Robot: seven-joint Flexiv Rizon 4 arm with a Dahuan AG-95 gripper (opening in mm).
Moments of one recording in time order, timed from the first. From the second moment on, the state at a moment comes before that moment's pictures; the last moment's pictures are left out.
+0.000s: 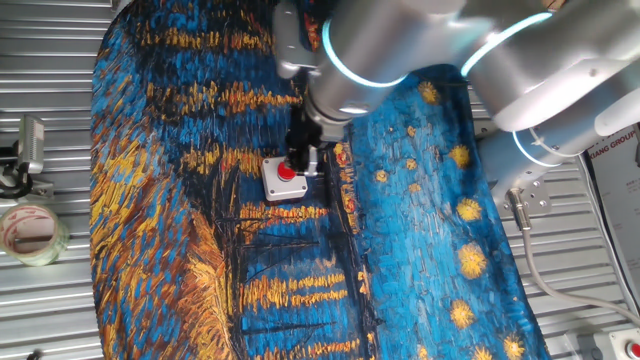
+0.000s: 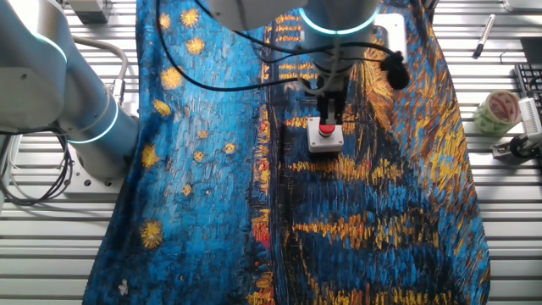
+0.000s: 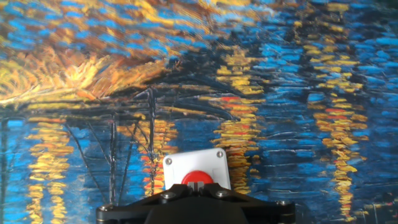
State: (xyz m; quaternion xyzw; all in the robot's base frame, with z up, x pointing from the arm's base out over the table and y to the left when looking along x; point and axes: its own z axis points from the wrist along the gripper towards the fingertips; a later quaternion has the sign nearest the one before) arm 0.472 0.012 0.125 0.03 1.00 0.00 0.05
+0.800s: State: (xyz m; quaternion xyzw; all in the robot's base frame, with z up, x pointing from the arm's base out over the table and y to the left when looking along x) arm 0.473 0.014 0.130 0.02 1.00 0.00 0.04
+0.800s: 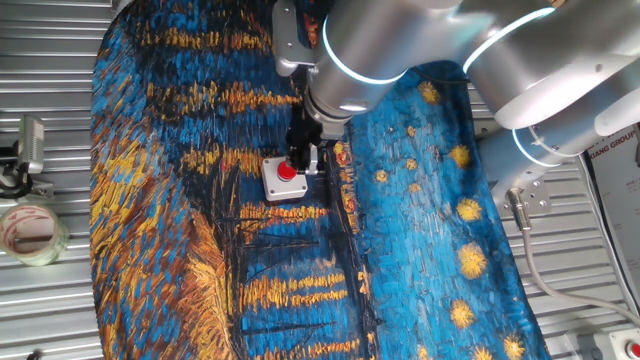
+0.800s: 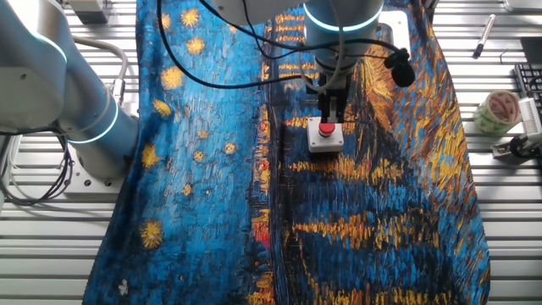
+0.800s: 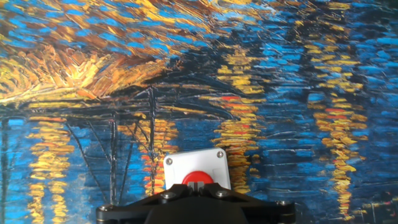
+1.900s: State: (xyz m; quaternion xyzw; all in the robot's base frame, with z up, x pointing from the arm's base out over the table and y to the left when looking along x) arm 0.476 0.022 0.160 0.02 1.00 0.01 0.01
